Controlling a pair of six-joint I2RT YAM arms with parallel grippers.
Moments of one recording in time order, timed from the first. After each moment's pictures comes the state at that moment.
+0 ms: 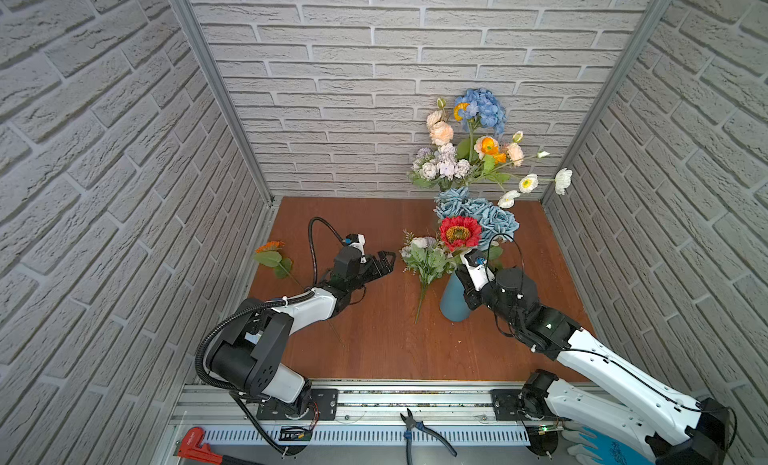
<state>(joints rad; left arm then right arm) -0.49 1.50 0.65 0.41 0.18 -0.80 0.64 0.86 0.69 -0.25 0.21 -0.04</state>
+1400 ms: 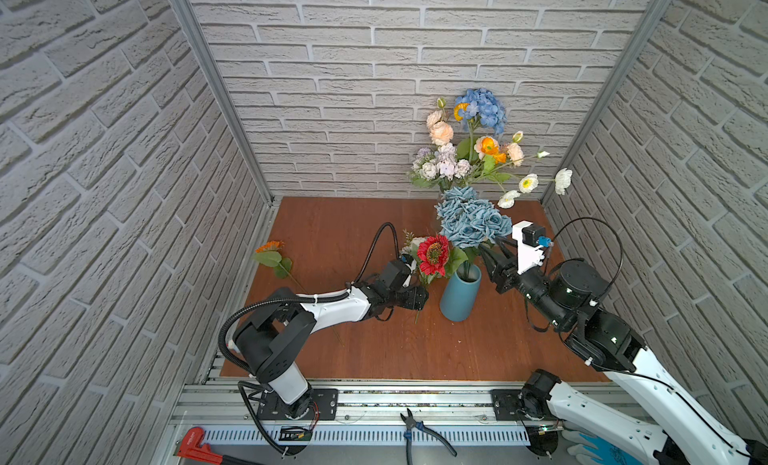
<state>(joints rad) -0.82 1.64 0.87 0.00 0.10 -0.50 0.64 0.72 1.00 -0.38 0.25 0.08</state>
